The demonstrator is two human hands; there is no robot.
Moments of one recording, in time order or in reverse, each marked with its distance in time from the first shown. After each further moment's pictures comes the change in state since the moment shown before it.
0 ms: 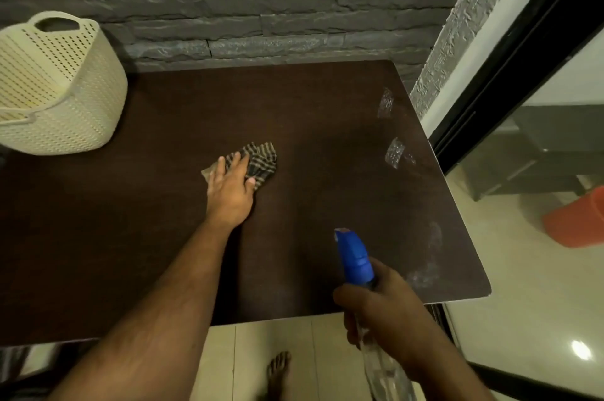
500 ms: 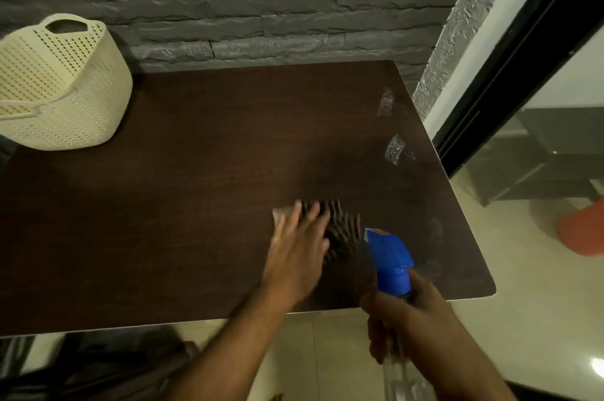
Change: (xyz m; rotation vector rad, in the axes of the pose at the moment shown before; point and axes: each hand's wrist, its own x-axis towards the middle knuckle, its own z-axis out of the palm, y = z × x) left_hand -0.124 0.089 0.047 0.121 -0.133 0.322; right_hand -0.017 0.026 -0.024 0.109 0.042 -0.070
